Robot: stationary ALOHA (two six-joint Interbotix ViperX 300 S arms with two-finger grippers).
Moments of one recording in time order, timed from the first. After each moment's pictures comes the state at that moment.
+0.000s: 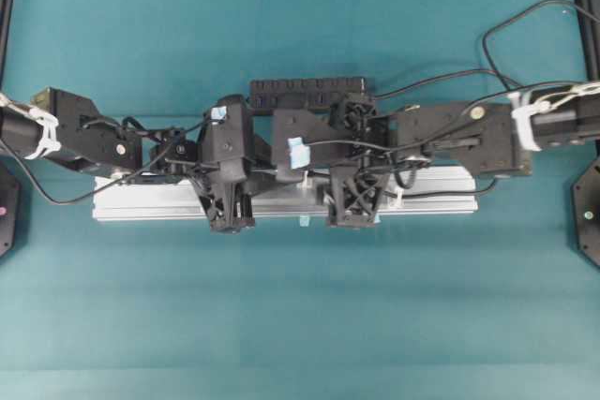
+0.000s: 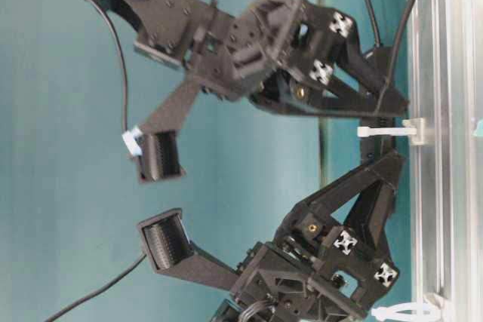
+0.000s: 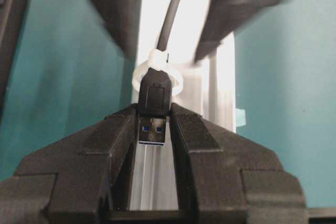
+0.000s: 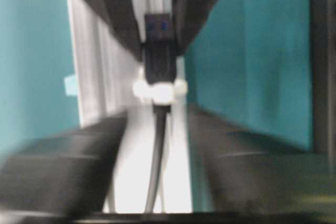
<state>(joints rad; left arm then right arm) 0.10 0.14 0.75 0.02 -0.35 0.02 -0.08 0.14 0.44 -0.10 0.52 0.02</state>
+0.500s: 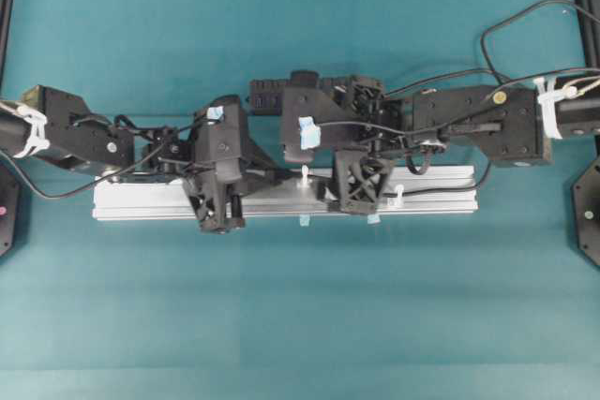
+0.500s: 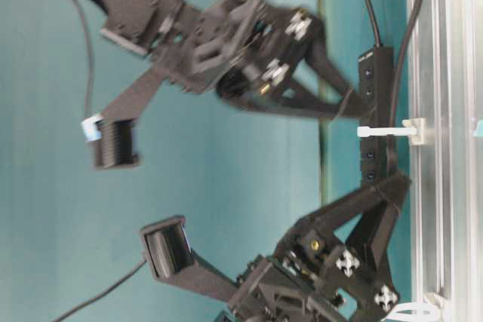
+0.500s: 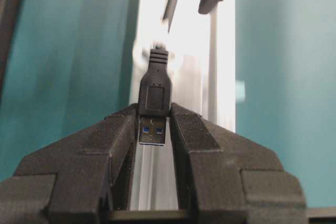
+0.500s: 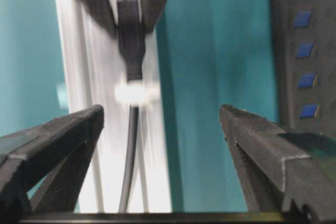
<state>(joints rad) 0.10 0.10 0.79 0.02 -0.27 0.02 -0.10 0.09 0.43 -0.10 0.49 0.02</state>
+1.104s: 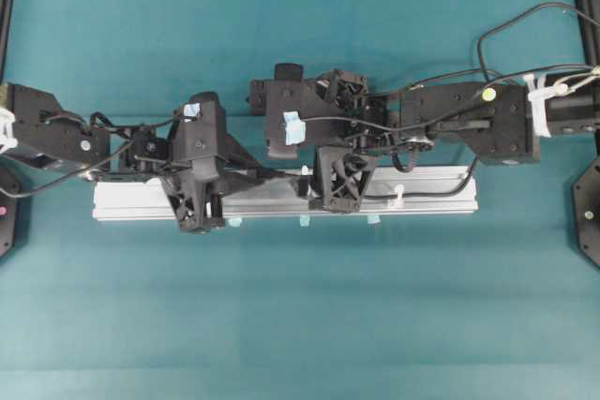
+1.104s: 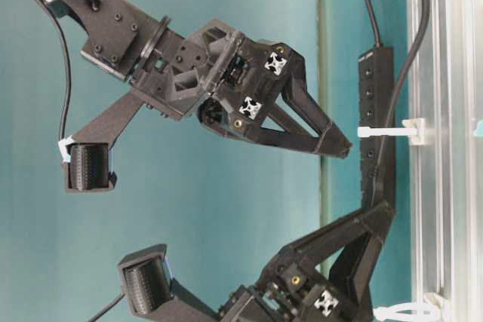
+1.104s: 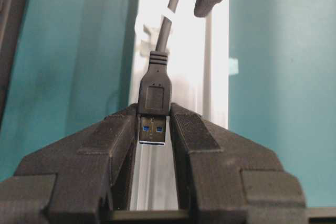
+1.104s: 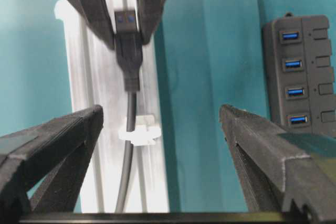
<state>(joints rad) 0.10 0.00 0.85 0.02 -0.22 0.01 -0.10 0.11 0.37 -0.10 0.48 0.02</state>
